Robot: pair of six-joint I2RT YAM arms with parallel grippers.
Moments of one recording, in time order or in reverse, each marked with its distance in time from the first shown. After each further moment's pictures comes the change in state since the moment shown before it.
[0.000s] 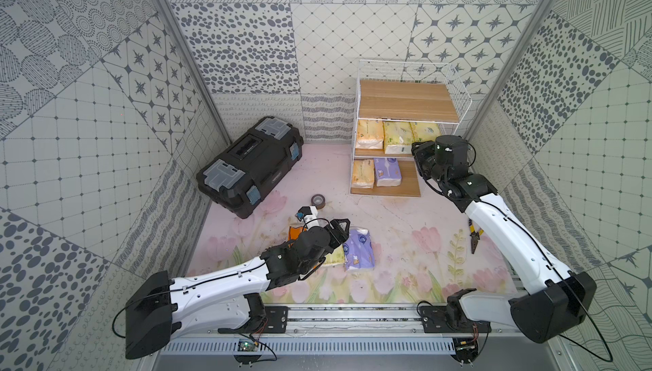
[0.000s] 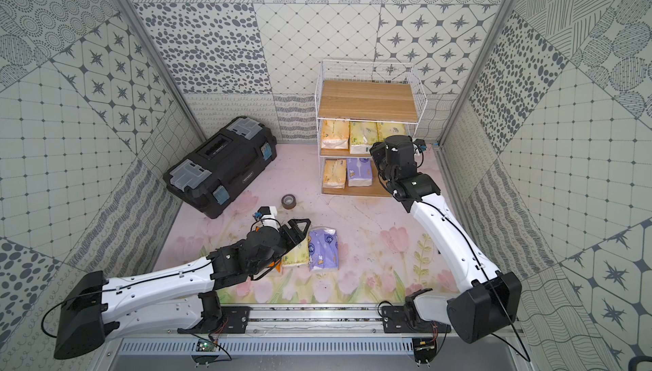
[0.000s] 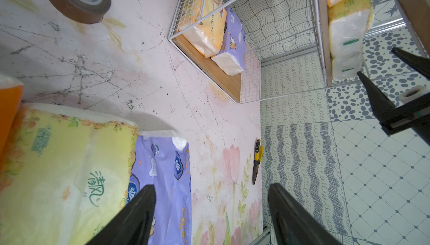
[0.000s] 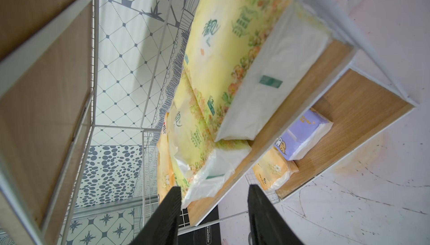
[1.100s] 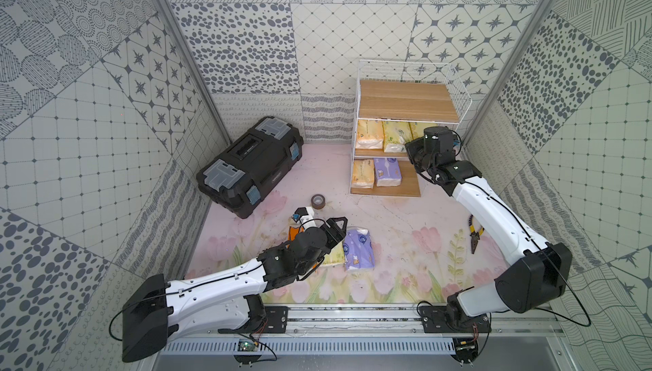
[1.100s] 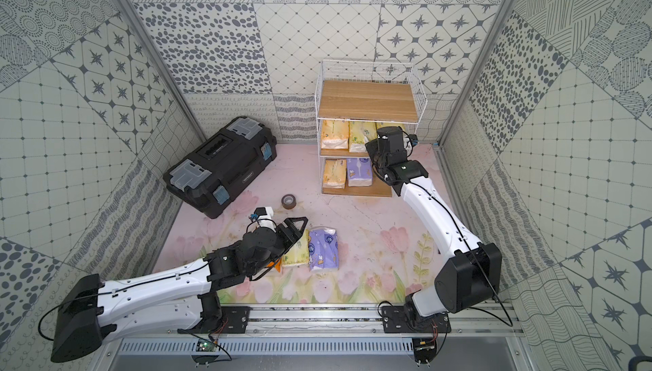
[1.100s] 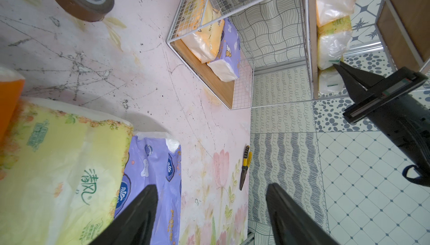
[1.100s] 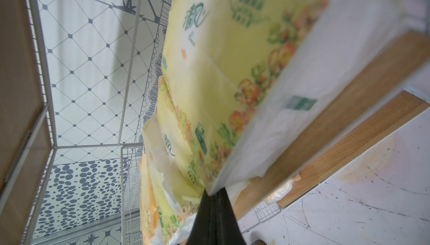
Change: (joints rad) left arm 0.003 -0.031 -0.013 0.016 -0.014 -0.059; right arm -0.010 0.138 0.100 -0.029 -0.013 0.024
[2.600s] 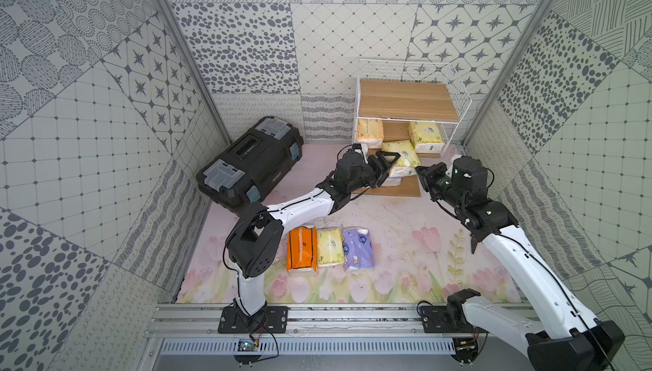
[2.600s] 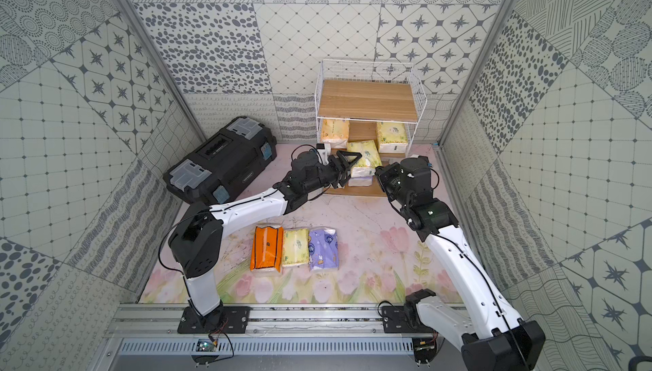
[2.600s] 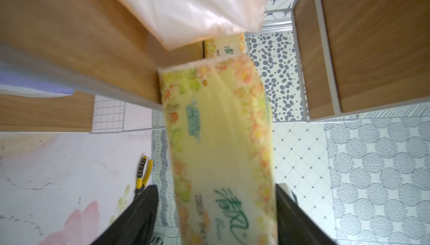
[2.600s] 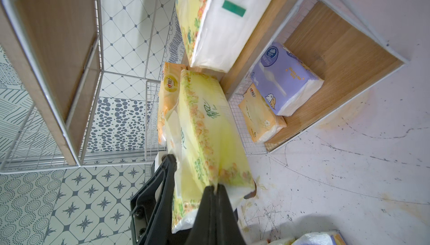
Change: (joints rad) left arm 0.282 0.870 0.846 0.398 0.662 -0.036; right arm -0.024 -0.426 -0.346 0.021 -0.224 -0.066
